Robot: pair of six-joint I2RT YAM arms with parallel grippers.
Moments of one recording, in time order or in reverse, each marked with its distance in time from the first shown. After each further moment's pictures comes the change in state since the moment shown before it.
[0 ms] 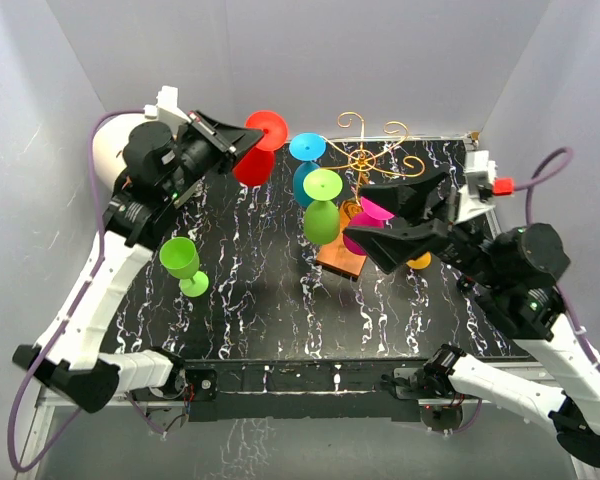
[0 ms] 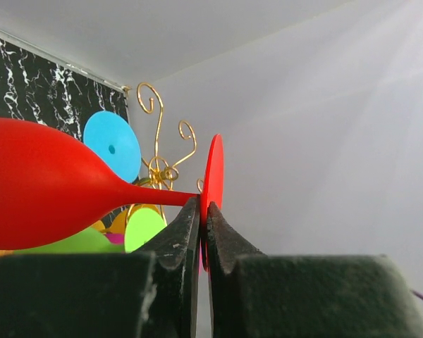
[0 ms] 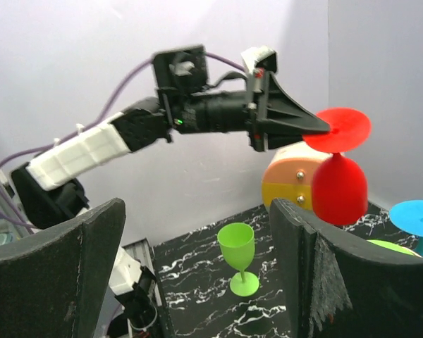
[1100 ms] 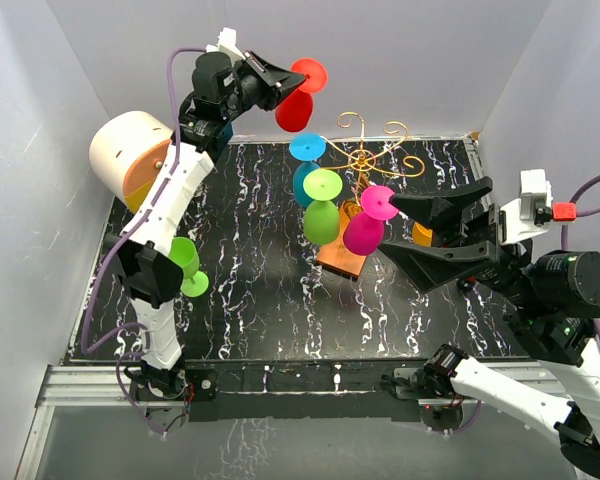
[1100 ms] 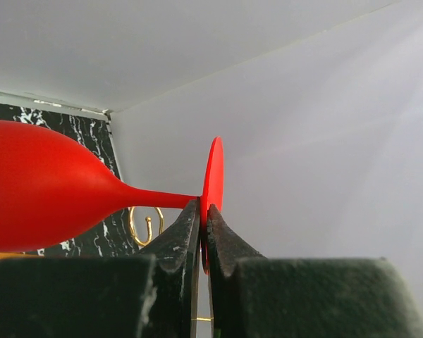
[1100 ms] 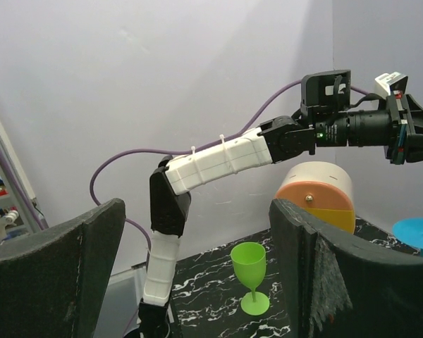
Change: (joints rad) left arm 0.051 0.722 0.654 0.081 0.162 -0.001; right arm 0.000 -0.123 0.007 -0.018 0.011 0.038
